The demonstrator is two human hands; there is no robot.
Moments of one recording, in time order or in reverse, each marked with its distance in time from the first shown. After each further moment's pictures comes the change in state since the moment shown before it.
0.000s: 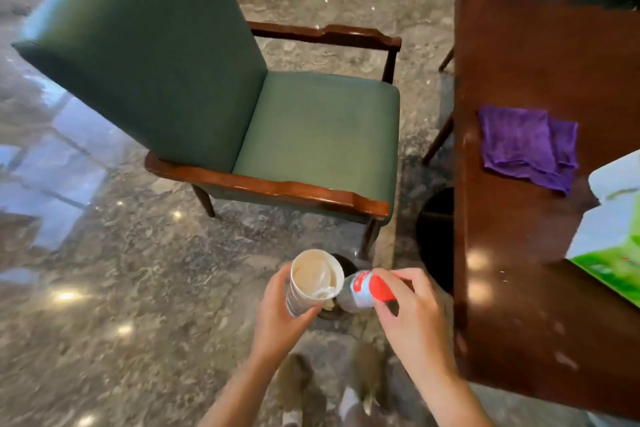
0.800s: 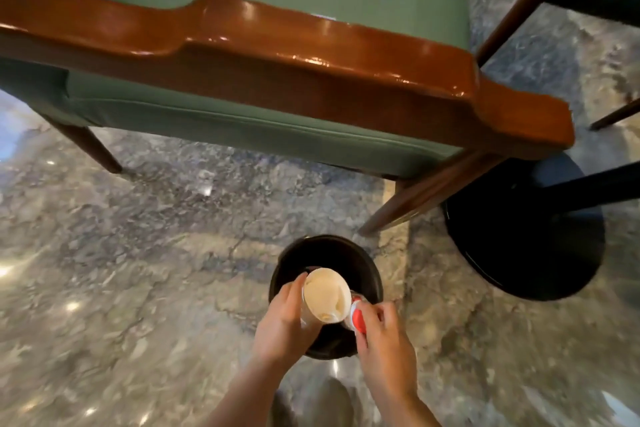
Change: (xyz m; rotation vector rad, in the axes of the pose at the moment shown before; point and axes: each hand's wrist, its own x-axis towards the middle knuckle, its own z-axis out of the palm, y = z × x) left_hand 0.131 -0.349 0.187 0.309 -0.288 -0.014; right_hand -0.006 0.241 0.371 -0.251 -0.268 0.229
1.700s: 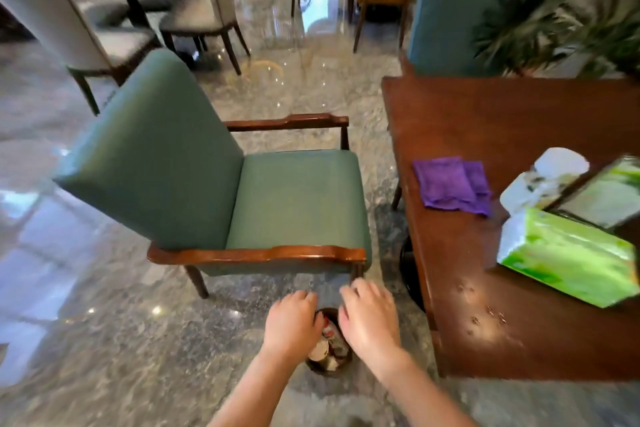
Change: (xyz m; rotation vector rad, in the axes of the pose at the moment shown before) left_hand -0.195 0.386 -0.311 0.736 0.038 0.291; right_hand -0.142 -0.188 -0.427 -0.150 0.299 -0.214
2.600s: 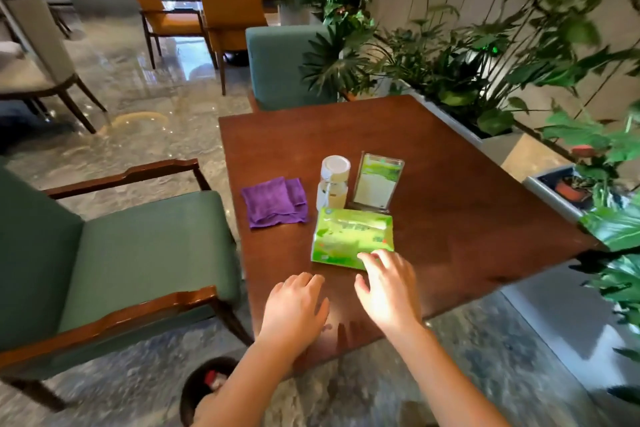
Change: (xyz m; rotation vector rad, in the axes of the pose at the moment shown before) left_hand 0.031 0.298 0.003 -0.032 0.238 0.507; right_hand -0.103 0.278 -0.149 -0.078 0.373 0.366
